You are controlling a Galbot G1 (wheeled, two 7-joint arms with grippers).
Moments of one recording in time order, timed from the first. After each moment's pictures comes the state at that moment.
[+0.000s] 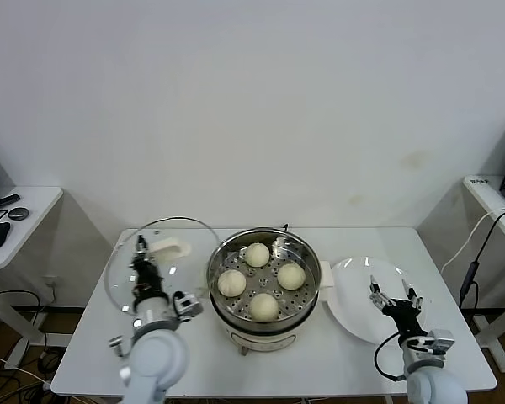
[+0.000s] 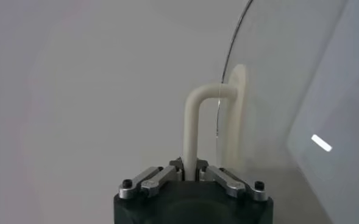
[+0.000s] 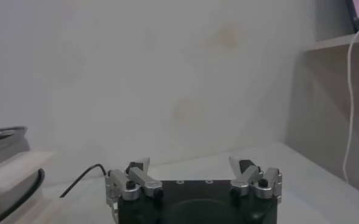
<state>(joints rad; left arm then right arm) 1.17 -1.44 -0.26 -2.03 1.50 0.66 0.28 -1.36 1.37 0.76 1.76 0.40 -0.06 -0.14</state>
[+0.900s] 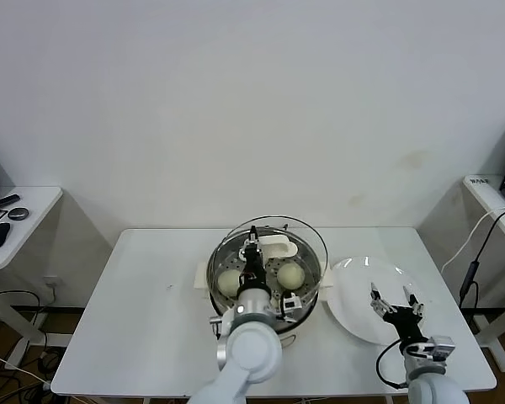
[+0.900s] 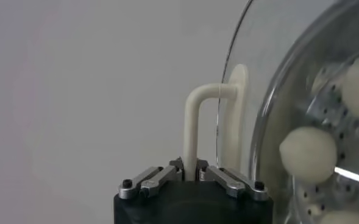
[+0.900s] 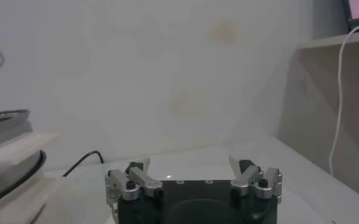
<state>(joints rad) 0.98 -1.55 0.12 -1.87 1.56 0.69 0.35 -1.38 1.38 0.77 1.75 0.38 -0.07 -0.15</state>
